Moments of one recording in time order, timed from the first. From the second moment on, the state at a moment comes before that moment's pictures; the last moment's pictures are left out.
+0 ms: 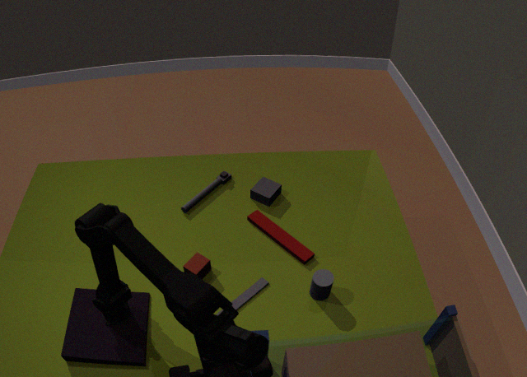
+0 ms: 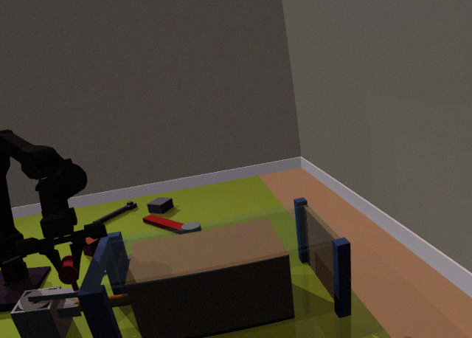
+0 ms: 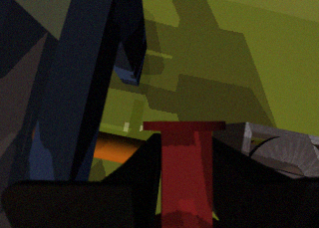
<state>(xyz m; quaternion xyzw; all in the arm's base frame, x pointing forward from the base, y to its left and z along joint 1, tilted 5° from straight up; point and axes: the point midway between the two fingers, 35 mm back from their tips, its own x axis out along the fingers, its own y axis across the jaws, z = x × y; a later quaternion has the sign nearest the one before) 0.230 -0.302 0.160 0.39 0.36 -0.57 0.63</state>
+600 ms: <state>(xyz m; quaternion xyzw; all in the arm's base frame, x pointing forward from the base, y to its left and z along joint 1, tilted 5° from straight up) 0.231 -0.269 0.160 0.40 0.36 -0.56 0.63</state>
